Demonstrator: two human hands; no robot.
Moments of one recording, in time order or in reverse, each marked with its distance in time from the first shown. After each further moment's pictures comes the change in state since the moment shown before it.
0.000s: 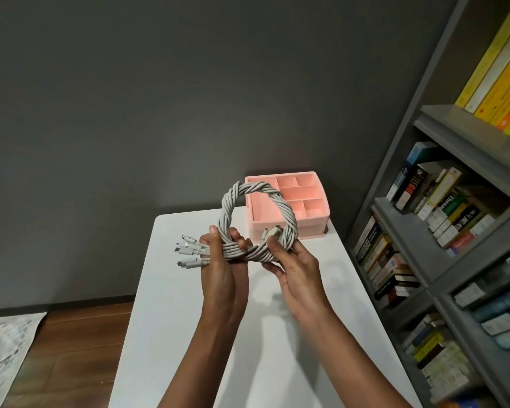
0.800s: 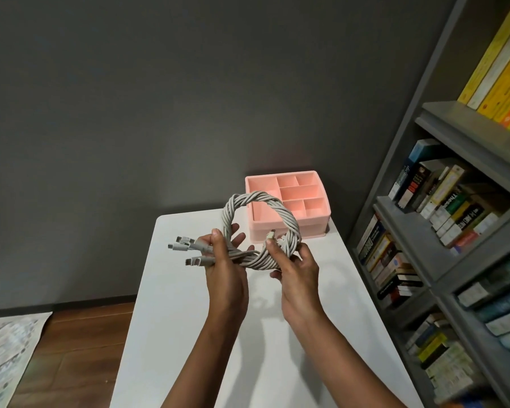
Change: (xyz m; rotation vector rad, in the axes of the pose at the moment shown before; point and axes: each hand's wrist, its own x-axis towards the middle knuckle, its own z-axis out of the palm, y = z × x) left_hand -0.009 -0.002 0.010 0.399 0.158 -0.019; right_hand -0.001 0.010 -0.001 -0.133 0.242 -0.073
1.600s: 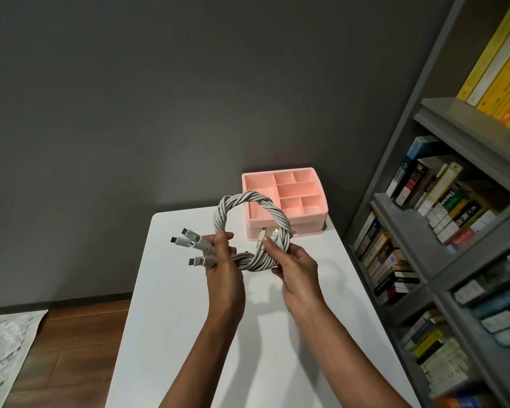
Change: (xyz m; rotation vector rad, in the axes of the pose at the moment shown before) left_hand 0.005 -0.014 -0.005 0.230 0.107 -0.013; right_hand 0.019 0.001 -0.005 0.019 0.026 0.198
